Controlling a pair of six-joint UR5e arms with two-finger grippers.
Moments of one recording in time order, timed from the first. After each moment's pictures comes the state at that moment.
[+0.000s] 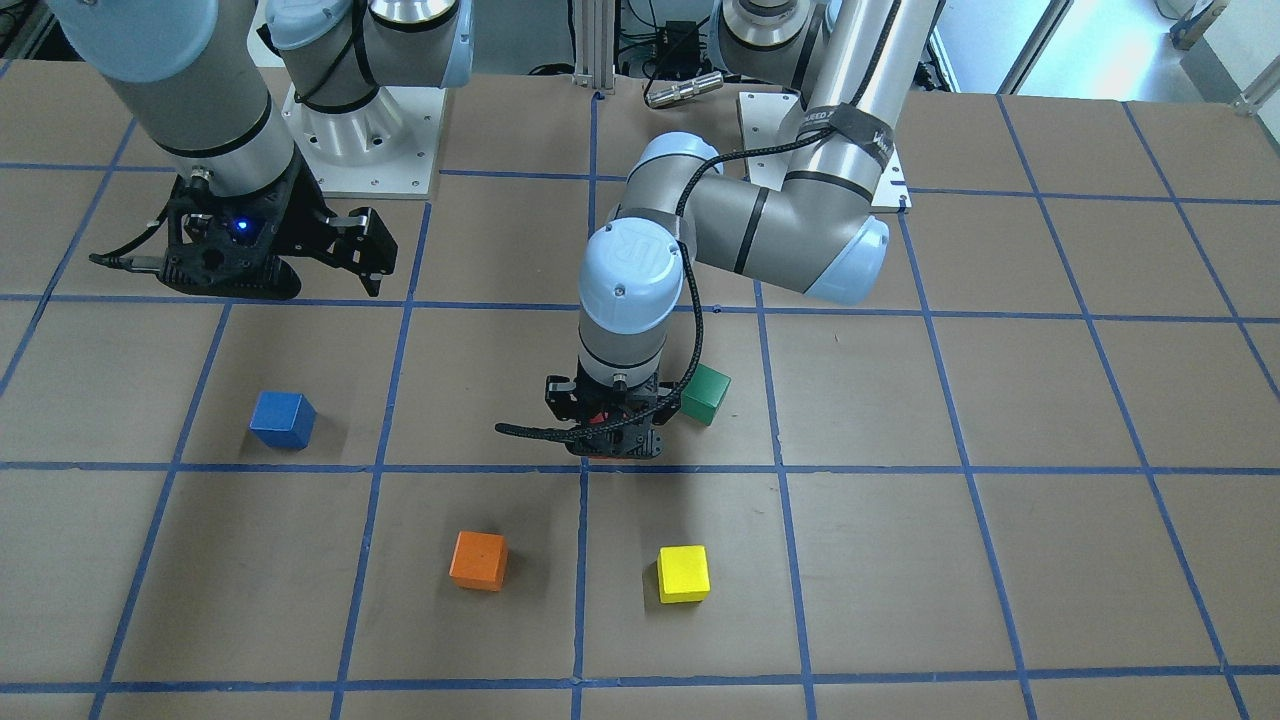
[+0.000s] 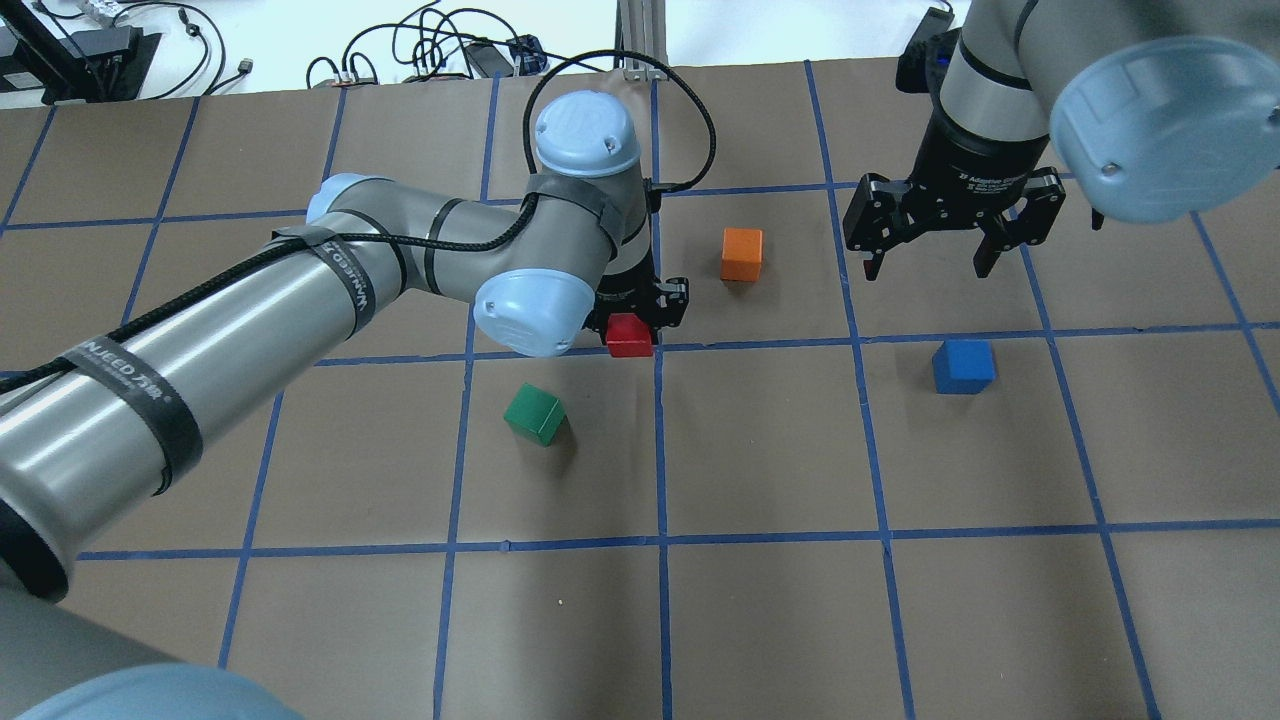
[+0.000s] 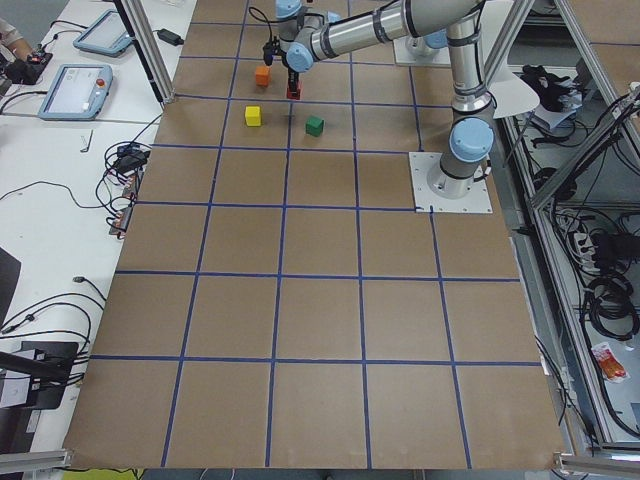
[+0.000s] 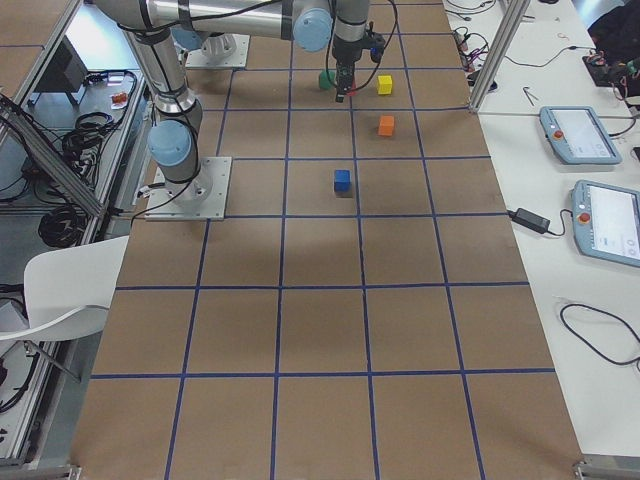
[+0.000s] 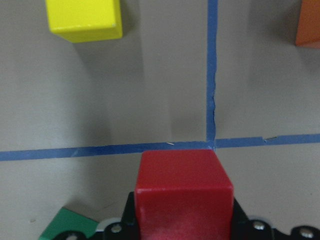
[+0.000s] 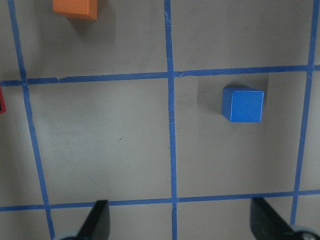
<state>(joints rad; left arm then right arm) -1.93 -2.05 -1.65 -1.05 1.53 -0.32 1.59 -1.52 1.63 -1.59 -1.58 0.06</state>
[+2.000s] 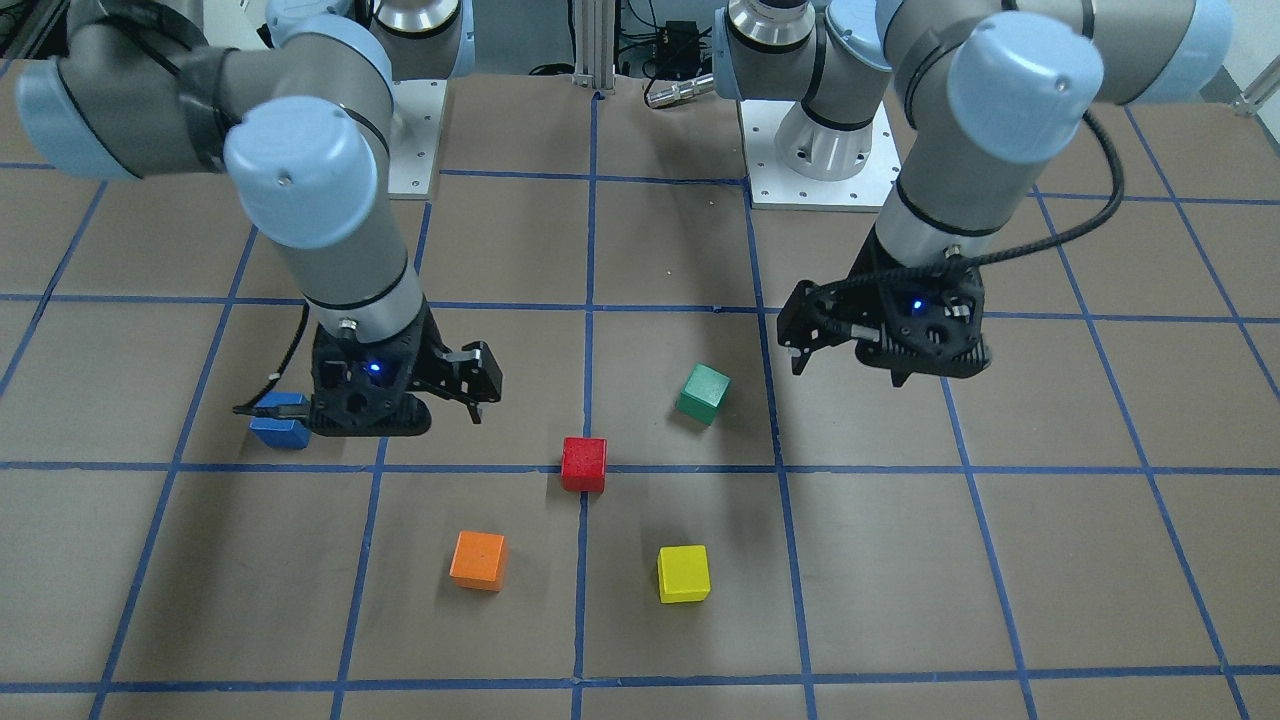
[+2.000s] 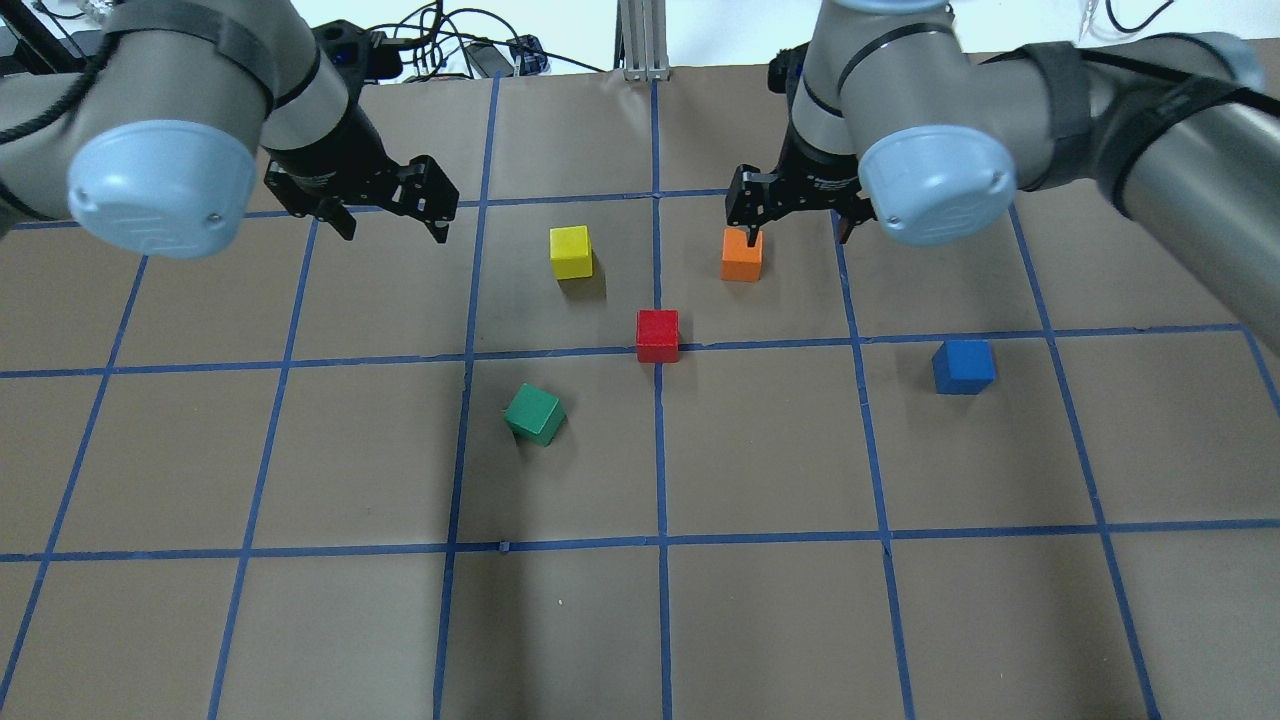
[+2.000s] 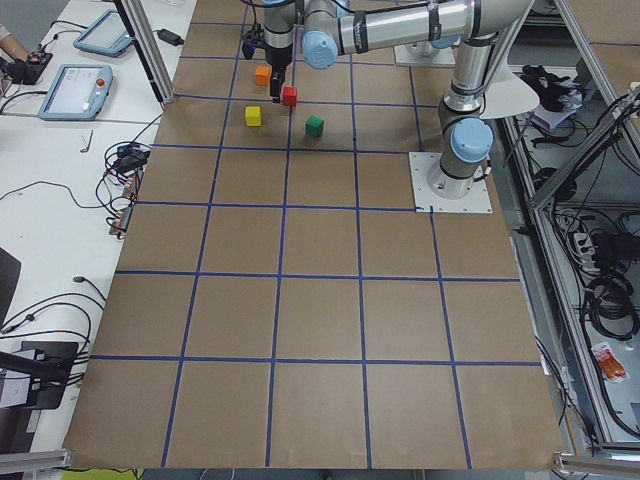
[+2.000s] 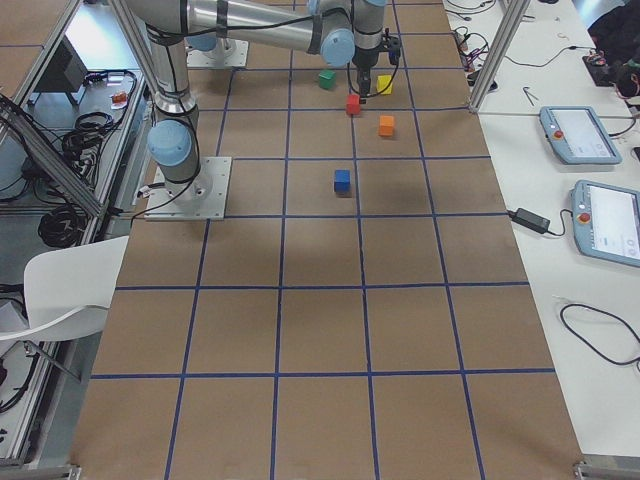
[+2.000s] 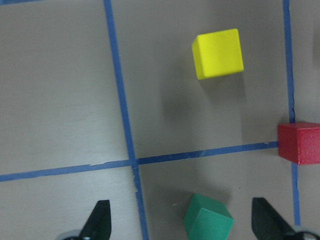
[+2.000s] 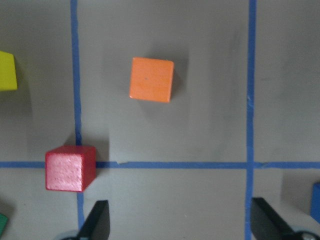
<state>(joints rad) -1.56 -1.67 -1.63 -1.34 1.54 0.12 1.74 -1.27 1.61 -1.99 -1.54 0.17</state>
